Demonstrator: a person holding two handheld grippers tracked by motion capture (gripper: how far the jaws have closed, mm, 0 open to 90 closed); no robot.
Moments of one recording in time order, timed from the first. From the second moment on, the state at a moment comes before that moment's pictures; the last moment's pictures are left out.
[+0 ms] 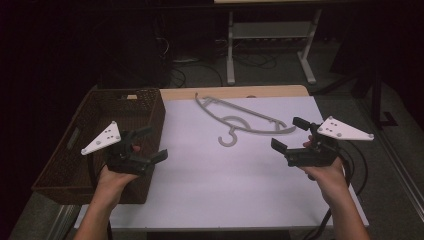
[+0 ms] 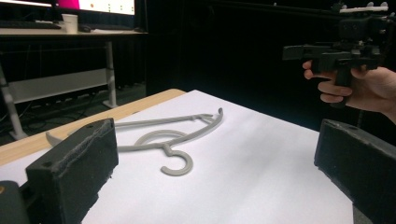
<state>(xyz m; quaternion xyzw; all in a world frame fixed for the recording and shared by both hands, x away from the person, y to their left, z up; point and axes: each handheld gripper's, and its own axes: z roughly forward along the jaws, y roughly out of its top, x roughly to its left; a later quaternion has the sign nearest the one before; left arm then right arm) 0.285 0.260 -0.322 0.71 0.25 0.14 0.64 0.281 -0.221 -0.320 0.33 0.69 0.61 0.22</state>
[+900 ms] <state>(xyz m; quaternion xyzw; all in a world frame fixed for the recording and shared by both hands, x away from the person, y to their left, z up) 0.286 0.198 -0.362 0.78 0.22 0.08 0.58 0.315 -0.211 -0.342 0.31 0.75 0.55 0.18</state>
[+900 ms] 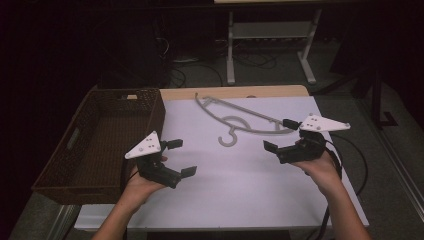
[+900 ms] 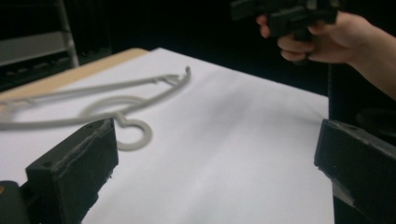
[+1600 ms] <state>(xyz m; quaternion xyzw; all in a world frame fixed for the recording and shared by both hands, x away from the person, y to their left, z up) 0.287 0.194 -0.386 0.79 0.22 0.06 0.57 0.388 -0.196 -0.373 0.32 0.82 0.45 0.12</state>
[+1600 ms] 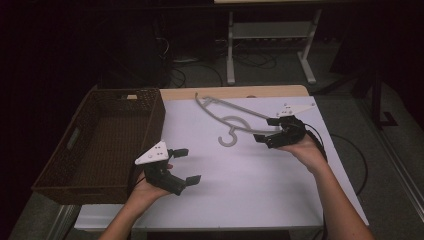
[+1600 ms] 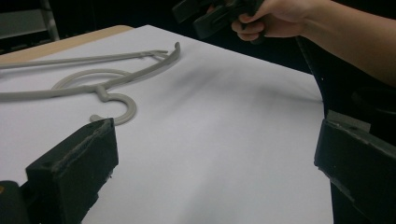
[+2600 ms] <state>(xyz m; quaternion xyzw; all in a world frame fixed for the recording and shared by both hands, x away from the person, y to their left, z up) 0.291 0.199 -0.390 0.79 0.22 0.05 0.58 0.479 -0.178 -0.423 0.32 0.88 0.33 0.08</state>
